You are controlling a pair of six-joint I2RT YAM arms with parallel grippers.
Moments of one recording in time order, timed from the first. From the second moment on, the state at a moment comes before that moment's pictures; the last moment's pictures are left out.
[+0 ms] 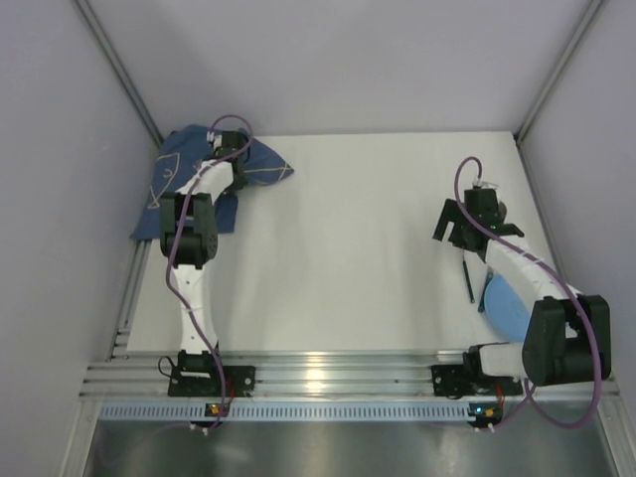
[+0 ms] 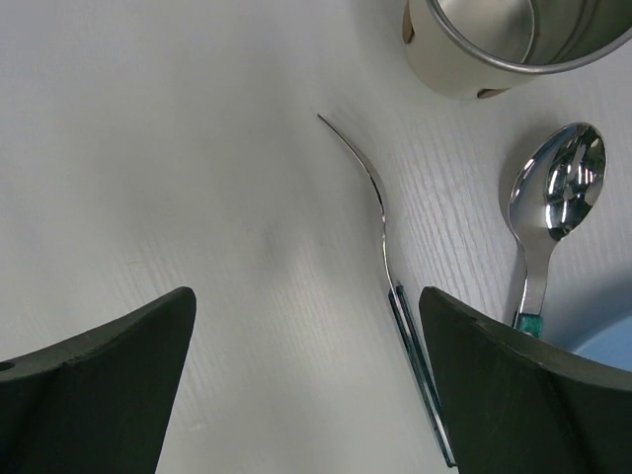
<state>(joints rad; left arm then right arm) -0.06 2.32 1.87 -0.49 -0.37 -0.35 0.09 1.31 0.82 -0.36 0.19 0.37</state>
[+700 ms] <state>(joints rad) -0.71 2.24 1.97 -0.77 -0.17 -0.63 0.09 0.93 0.85 -0.70 0.23 0.45</state>
